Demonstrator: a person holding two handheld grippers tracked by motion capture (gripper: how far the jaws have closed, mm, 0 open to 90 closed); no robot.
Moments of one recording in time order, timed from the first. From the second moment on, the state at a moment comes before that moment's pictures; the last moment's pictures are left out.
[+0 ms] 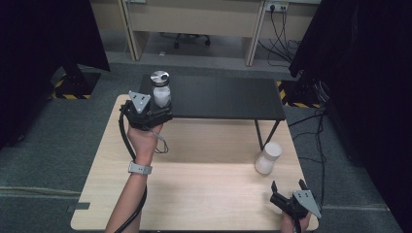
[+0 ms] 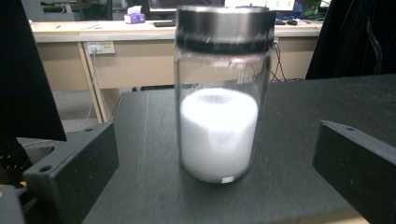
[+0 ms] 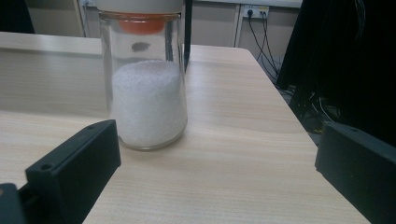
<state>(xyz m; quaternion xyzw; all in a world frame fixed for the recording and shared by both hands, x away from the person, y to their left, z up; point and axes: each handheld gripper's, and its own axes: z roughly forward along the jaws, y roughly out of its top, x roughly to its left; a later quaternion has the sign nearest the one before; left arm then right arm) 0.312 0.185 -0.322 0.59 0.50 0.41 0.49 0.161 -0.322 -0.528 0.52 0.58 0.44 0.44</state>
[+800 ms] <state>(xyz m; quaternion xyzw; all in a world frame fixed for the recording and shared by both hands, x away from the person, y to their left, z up) 0.243 0.213 -0.363 0.59 0.53 0.39 0.46 0.160 -0.323 -0.528 0.52 0.59 0.44 0.44</state>
